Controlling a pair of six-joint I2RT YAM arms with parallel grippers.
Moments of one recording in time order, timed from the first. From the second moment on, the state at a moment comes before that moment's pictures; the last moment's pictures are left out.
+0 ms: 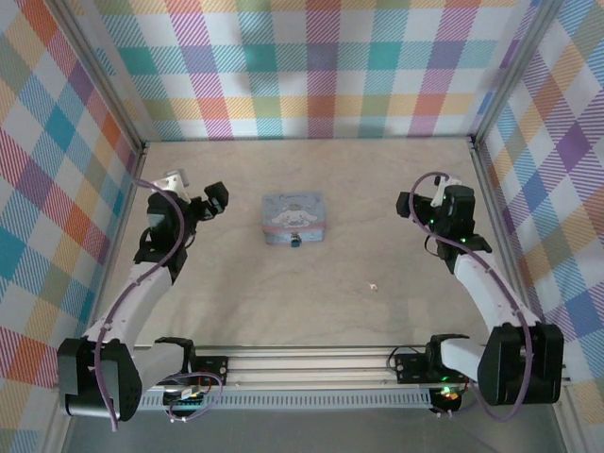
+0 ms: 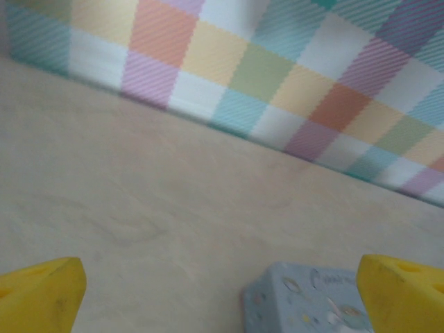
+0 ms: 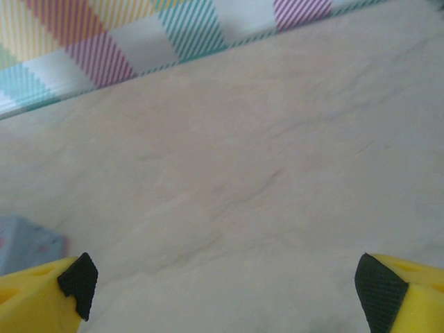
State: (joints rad) left arm -0.08 1.09 0.70 0.09 0.07 -0.46; right arm 0.05 1.13 0.74 -0.14 -0.09 0.30
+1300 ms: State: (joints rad) left arm -0.54 1.18 0.64 0.14 0.07 -0.85; right arm 0.37 1.27 0.68 -0.78 -0.28 0.61
